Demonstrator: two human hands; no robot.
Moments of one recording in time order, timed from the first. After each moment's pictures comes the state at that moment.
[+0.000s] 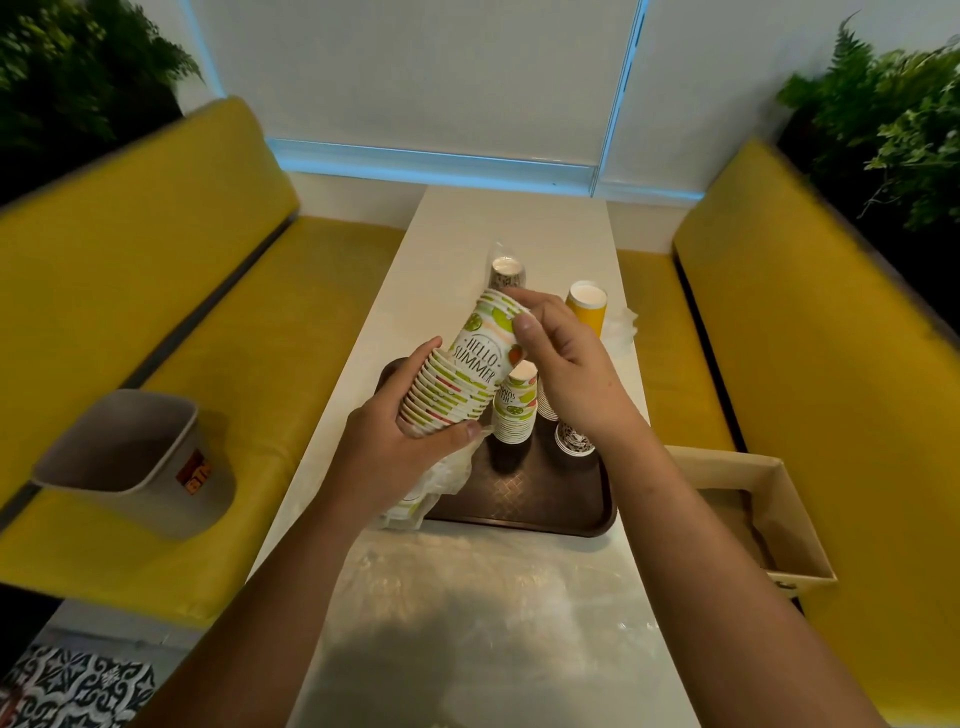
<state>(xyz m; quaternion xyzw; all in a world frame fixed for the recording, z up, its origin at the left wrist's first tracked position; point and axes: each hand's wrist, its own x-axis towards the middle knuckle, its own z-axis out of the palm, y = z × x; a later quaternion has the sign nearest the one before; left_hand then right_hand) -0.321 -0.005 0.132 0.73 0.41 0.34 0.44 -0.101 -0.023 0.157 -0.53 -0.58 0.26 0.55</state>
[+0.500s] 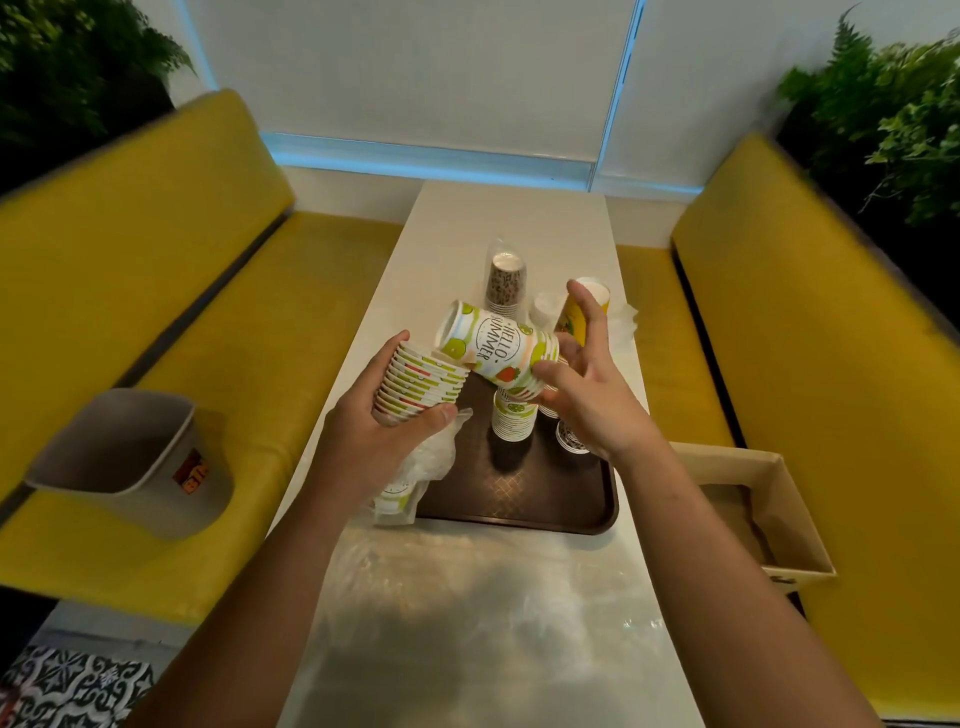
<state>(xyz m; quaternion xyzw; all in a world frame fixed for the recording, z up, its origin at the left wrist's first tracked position) -0.333 0.011 0.125 0.67 0.44 0.38 0.46 -0.087 -0.040 0.136 -0.50 -0.44 0.46 0.59</state>
